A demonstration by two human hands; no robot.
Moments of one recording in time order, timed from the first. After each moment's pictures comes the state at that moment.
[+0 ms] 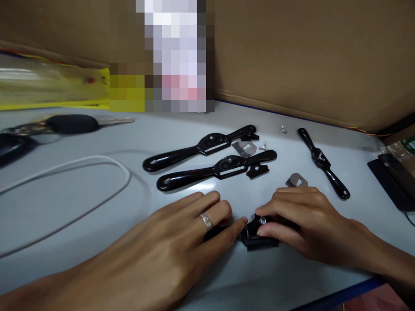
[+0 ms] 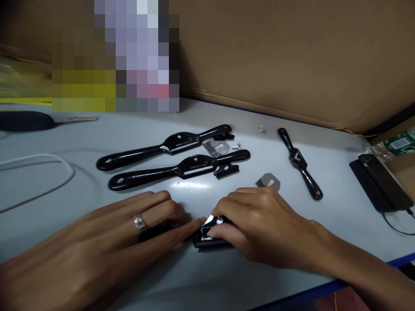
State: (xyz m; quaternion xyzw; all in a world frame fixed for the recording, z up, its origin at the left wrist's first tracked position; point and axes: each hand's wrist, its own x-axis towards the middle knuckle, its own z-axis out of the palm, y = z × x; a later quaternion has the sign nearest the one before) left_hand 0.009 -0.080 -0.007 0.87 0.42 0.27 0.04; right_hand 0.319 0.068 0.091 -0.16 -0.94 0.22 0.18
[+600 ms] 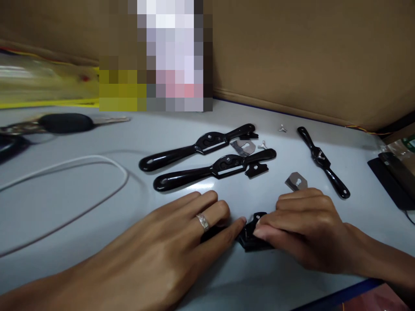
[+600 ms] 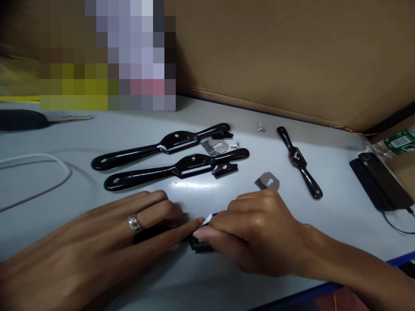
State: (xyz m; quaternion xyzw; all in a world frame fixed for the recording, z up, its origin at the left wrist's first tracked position) left_hand 0.027 -0.040 0.031 0.87 0.37 0.31 0.02; right_hand 0.313 0.057 0.088 -0.15 -0.93 0.21 0.26
